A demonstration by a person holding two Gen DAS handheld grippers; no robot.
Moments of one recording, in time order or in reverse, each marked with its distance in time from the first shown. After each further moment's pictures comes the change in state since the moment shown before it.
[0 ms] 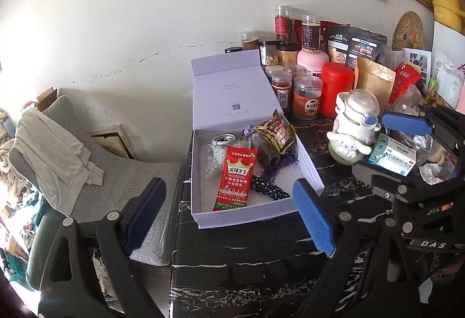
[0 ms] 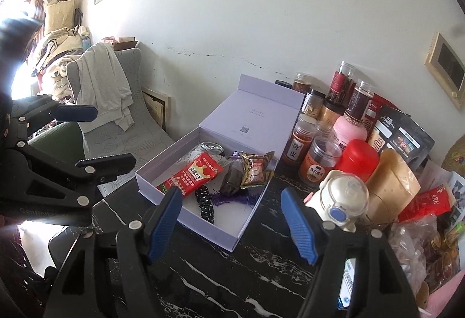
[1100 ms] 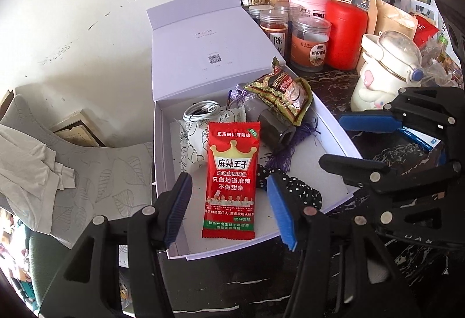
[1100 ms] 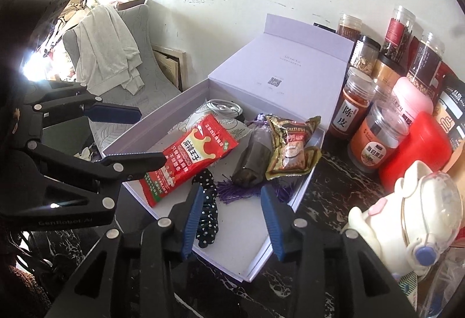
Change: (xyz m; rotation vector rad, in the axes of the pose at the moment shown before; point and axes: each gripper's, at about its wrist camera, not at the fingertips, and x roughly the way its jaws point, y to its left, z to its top) left arm 0.179 0.003 0.003 0.122 0.209 -0.113; right arm 0.156 -0.008 -0.004 -0.025 0.203 0.158
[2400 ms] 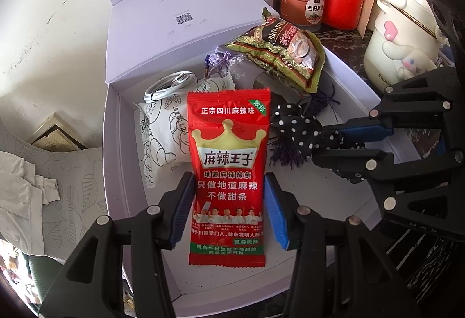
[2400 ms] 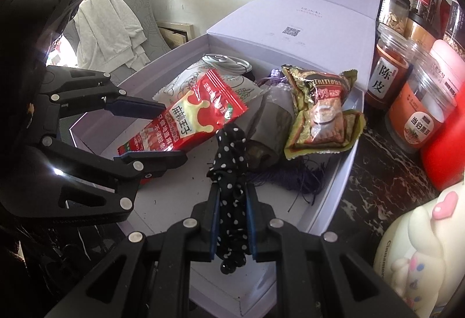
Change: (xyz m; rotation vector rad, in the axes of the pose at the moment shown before) left arm 0.102 -0.007 -0.001 0.115 0.116 -0.072; right arm 0.082 -0.016 -0.017 0.030 0.132 0.119
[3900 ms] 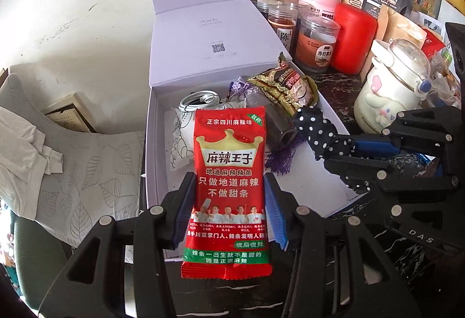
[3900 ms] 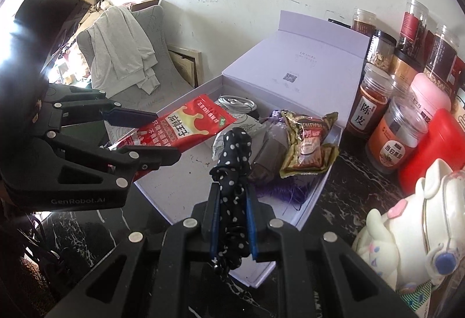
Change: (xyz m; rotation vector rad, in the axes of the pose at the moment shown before) left arm -0.075 0.009 -0.011 -0.186 -0.087 0.015; right arm -0.060 0.018 0.003 -0.043 -0.121 -0.011
